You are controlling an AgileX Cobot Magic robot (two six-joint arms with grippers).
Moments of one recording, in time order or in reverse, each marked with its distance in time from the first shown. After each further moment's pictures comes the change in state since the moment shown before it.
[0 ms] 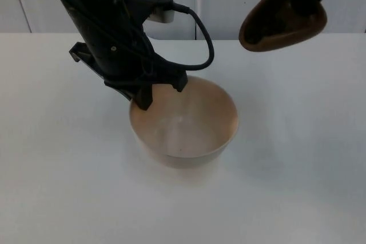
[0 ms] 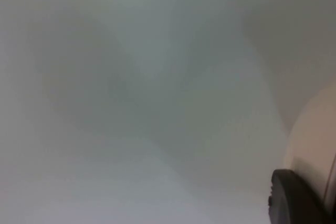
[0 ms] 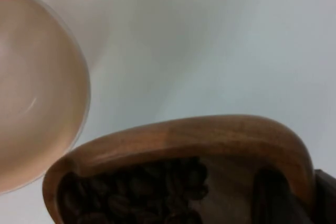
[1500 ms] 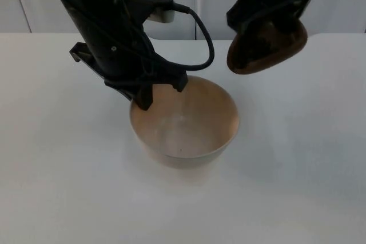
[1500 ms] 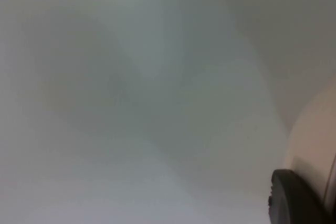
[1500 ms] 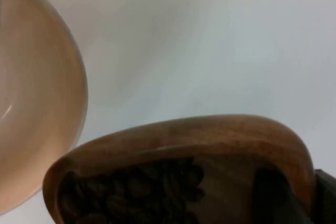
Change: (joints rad) right arm 0.102 0.090 0.000 -0.182 0.000 0.088; left arm 0.000 0.000 0.000 -0.002 0.000 0.008
